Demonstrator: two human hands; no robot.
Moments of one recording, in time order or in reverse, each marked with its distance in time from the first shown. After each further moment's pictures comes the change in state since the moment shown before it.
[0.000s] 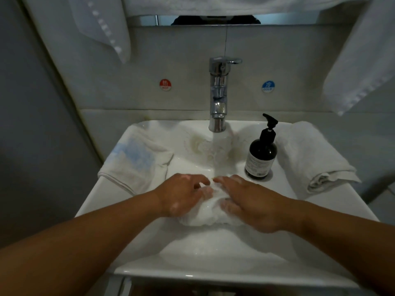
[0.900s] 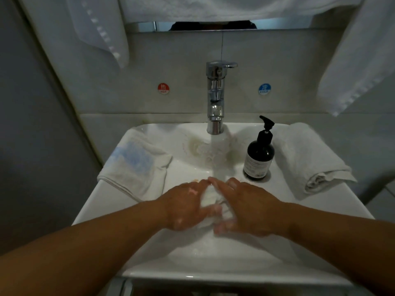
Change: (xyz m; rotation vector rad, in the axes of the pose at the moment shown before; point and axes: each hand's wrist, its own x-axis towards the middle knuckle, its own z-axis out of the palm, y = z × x) left_hand -0.003 0.002 0.014 0.131 -0.065 0.084; right_hand 0.006 -0.004 0.013 -0.233 0.066 0.019
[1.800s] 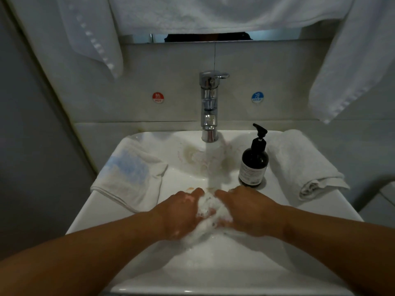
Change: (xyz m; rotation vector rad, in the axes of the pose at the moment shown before) left_hand 0.007 0.002 0.003 0.272 0.027 0.013; right_hand 0.010 0.012 -0.001 -0.078 0.036 0.013
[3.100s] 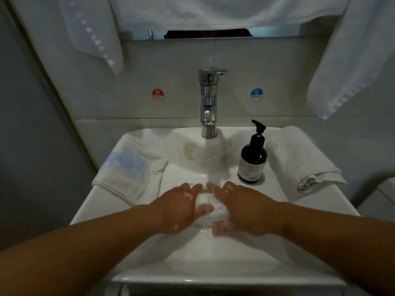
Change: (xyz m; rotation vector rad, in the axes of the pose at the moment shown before) left_hand -0.006 0.002 -0.003 -0.029 -0.055 -0.064; right_hand -0.010 -0.006 -0.004 0.093 -0.121 0.006
